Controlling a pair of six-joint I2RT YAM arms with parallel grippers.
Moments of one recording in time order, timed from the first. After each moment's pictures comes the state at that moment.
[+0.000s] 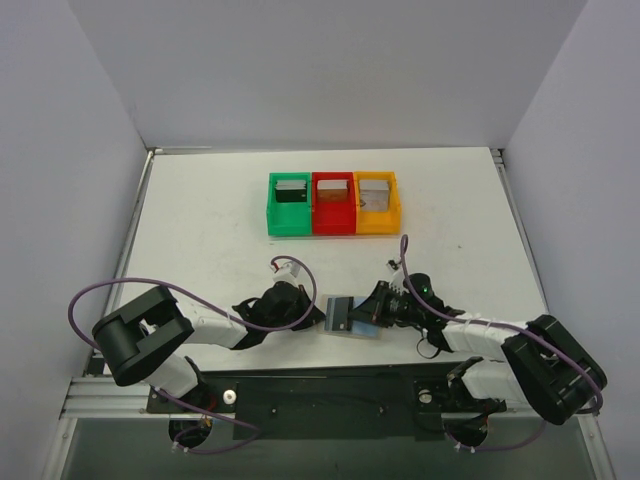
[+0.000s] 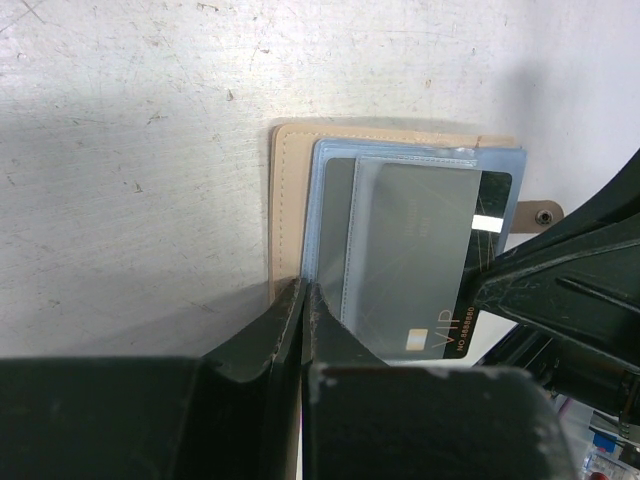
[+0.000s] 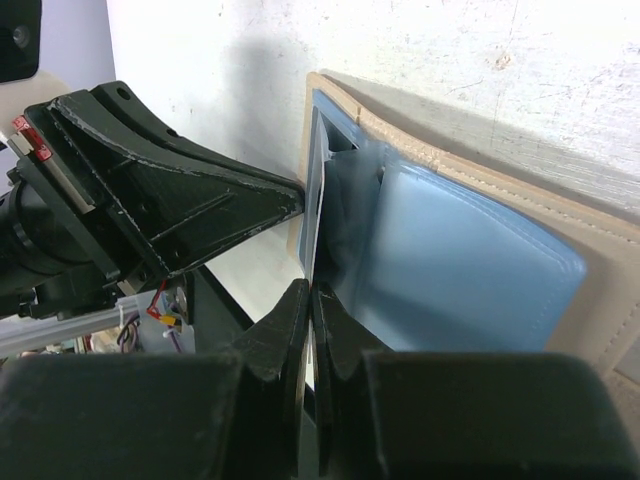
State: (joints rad) left arm -0.94 1.51 0.40 0.47 -0.07 -1.05; right arm 0.57 1.25 0.17 0.52 -0.44 0.94
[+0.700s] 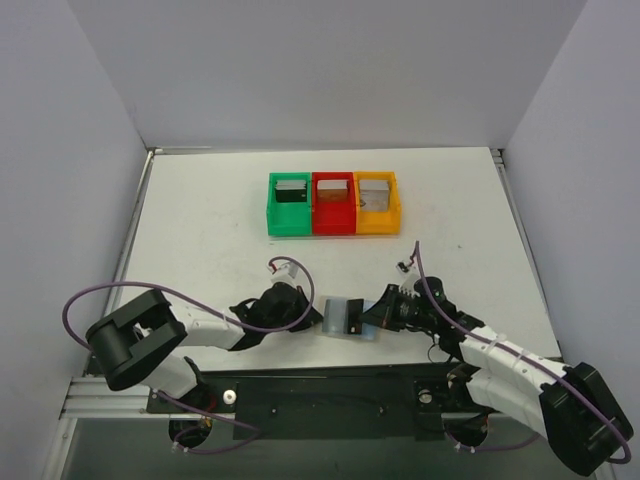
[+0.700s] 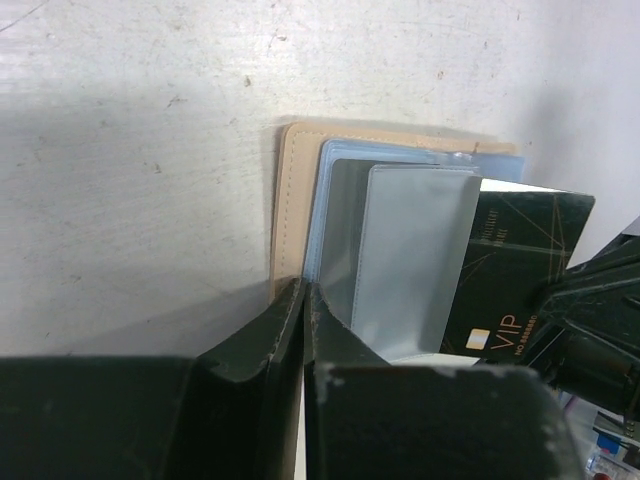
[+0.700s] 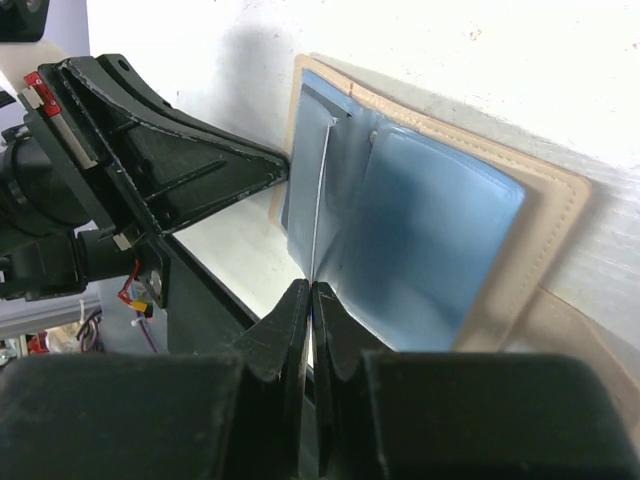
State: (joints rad) left arm -0.94 1.48 0.40 0.43 -0.08 -1.06; right arm 0.55 0.96 0.17 0.21 -0.40 0.83
